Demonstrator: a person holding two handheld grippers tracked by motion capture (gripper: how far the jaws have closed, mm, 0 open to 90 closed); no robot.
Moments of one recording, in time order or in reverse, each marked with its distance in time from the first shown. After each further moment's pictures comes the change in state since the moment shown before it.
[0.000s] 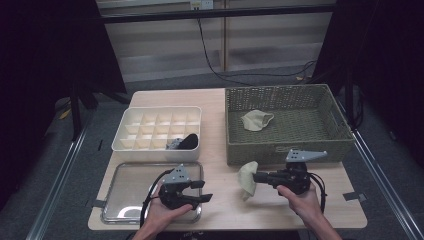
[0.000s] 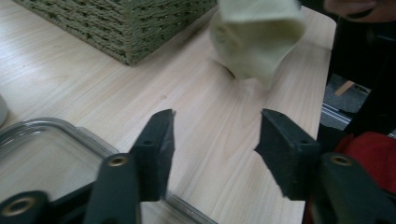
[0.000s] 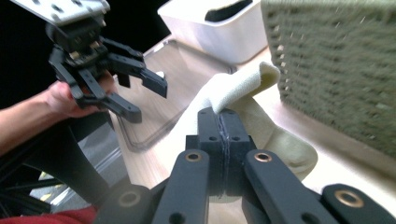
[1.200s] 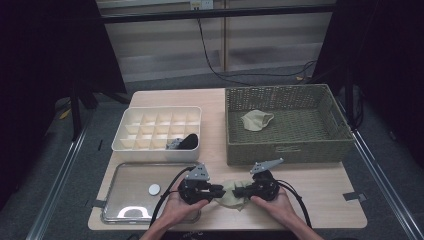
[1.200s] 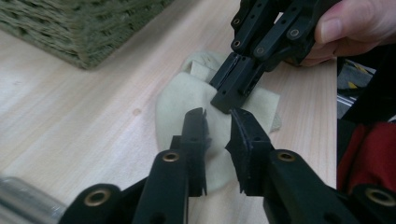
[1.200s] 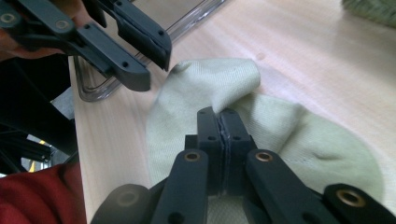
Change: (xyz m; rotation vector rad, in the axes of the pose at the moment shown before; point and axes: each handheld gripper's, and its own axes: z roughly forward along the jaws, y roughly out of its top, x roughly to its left) left arm 0.004 0.009 0.054 0.101 -0.084 0.056; right arm -0.013 -0.037 0.084 0.267 0.011 -0.021
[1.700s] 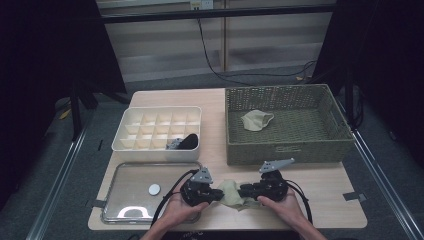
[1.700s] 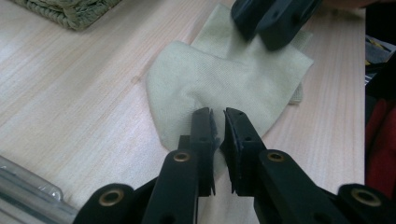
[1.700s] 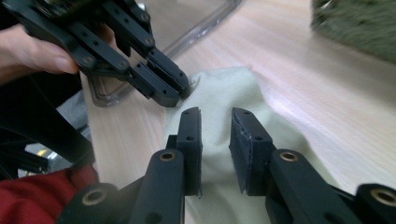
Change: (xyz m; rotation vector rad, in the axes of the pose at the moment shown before) left arm 0.002 -0.008 0.010 0.081 0.035 -0.003; right arm 0.002 -0.002 -0.027 -0.064 -0.014 -0.002
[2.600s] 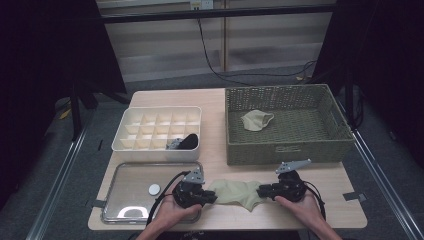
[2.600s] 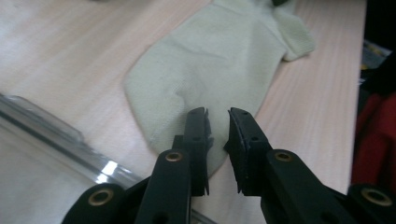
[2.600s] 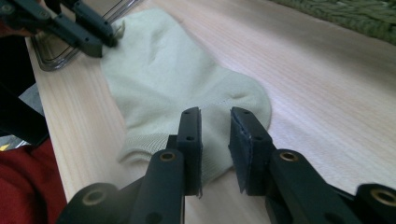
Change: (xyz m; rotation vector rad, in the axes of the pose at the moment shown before) left arm 0.002 -0.013 -0.015 0.014 -0.012 -0.066; right arm -0.022 -0.020 -0.034 0.082 -0.135 0.034
